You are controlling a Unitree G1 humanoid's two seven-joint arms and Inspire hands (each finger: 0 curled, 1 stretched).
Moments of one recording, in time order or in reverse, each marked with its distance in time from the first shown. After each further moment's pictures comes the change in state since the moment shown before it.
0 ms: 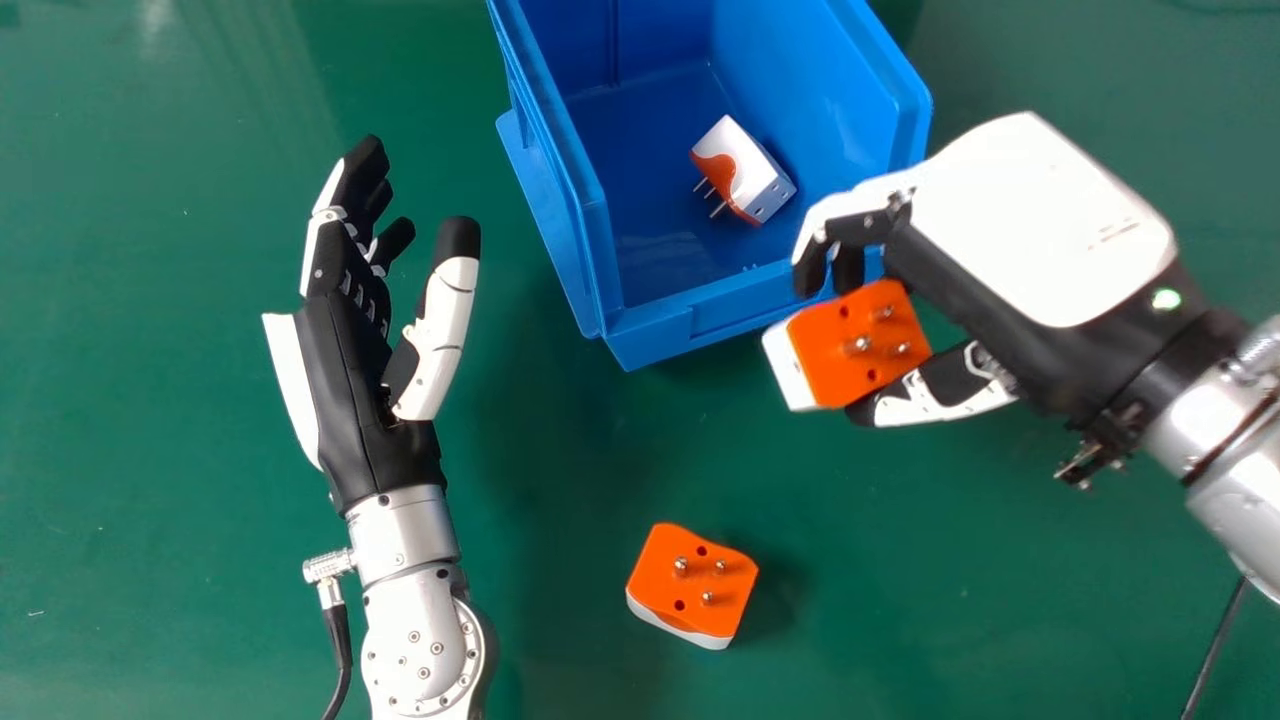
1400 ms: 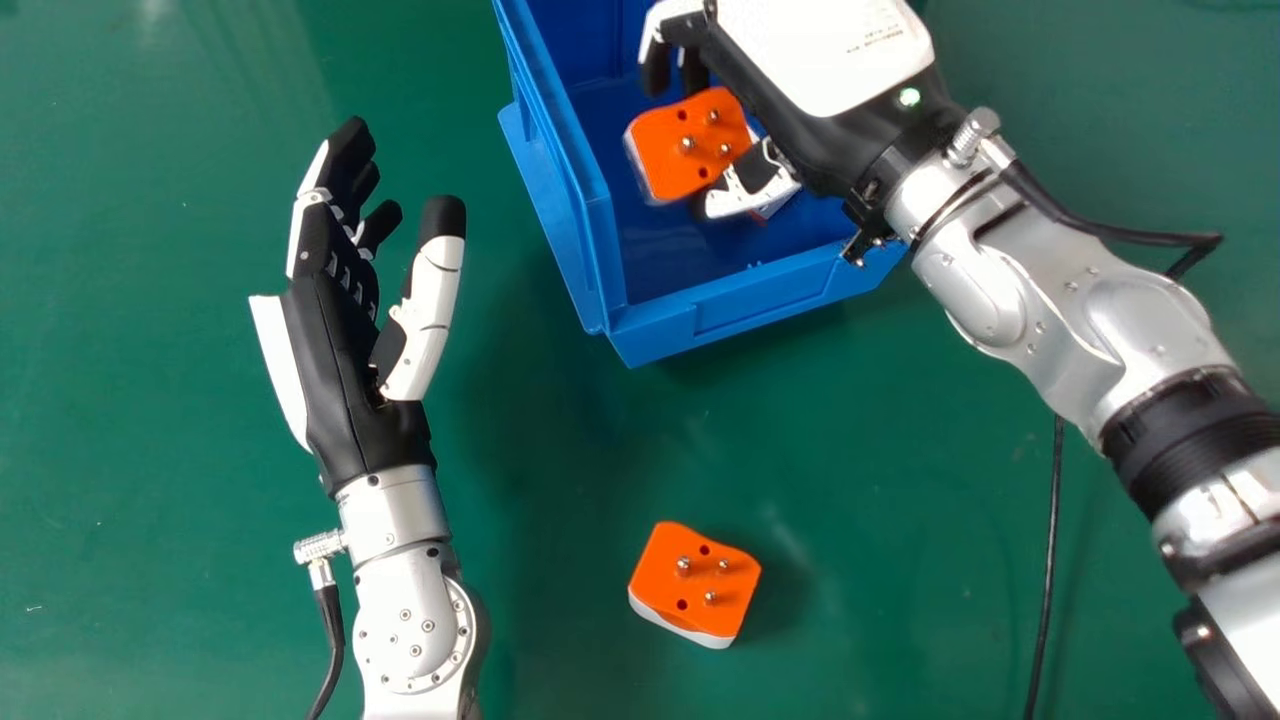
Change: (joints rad) left arm -0.044 0.022 0.003 0.028 -0.024 0.004 0.008; right arm -0.795 0.317 0.413 1.149 -0.275 -0.025 -0.543
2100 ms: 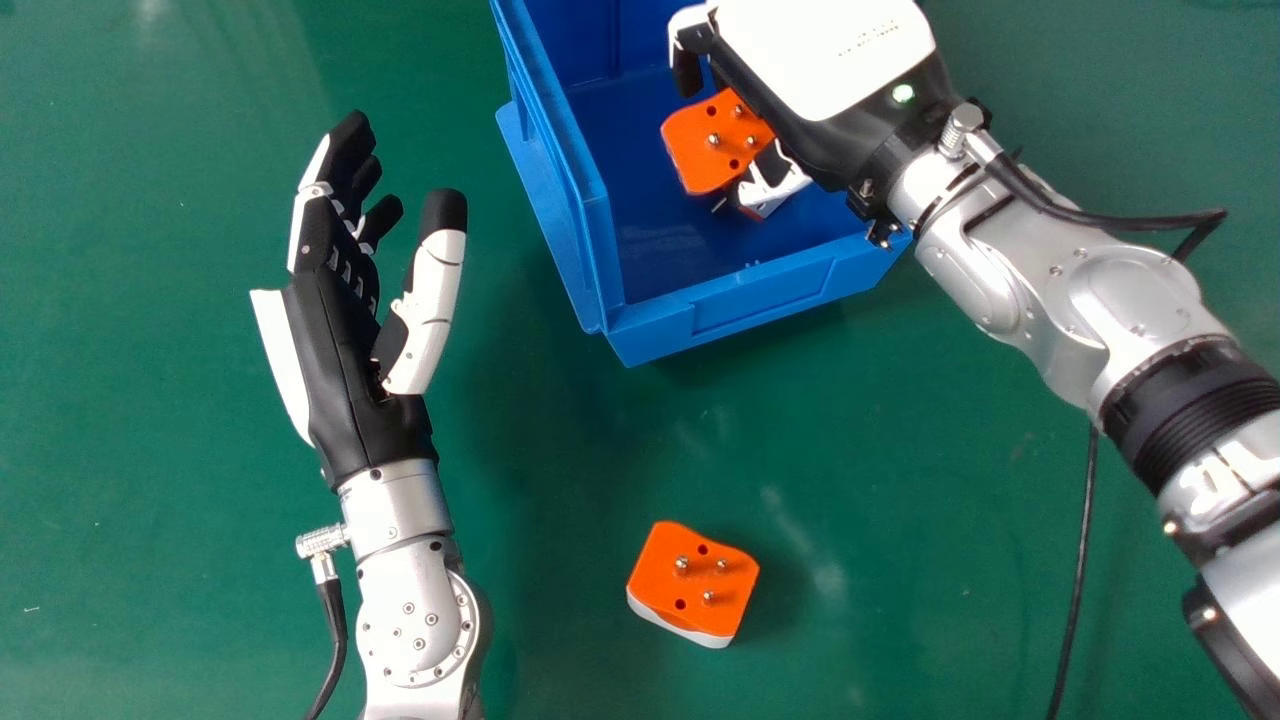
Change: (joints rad) left arm -0.011 0.000 -0.004 0.009 0.020 0.001 0.019; right arm -0.020 -0.031 0.124 -0.067 -0.062 0.153 -0.009
